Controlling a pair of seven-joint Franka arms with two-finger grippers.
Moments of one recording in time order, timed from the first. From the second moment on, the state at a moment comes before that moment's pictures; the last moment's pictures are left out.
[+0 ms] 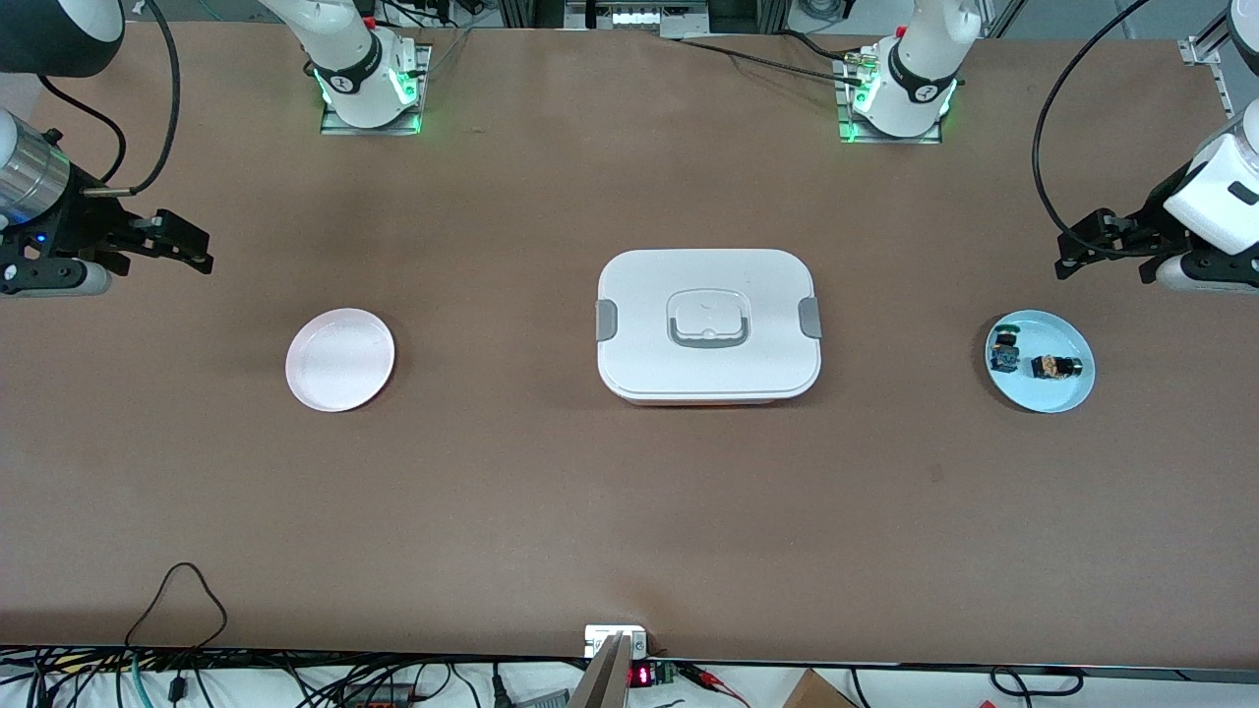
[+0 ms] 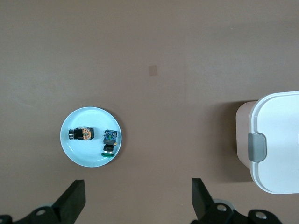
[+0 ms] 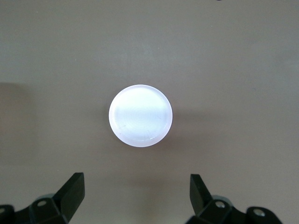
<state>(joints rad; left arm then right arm) -0.04 -0.03 0.05 -1.75 -0.01 1.75 0.05 0.02 0.03 0.01 -1.67 -0.02 1.68 0.00</state>
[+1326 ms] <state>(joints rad) -0.04 -0.03 0.06 -1.75 0.00 1.74 0.10 0.02 0.03 0.01 -1.66 -0.02 1.65 0.00</state>
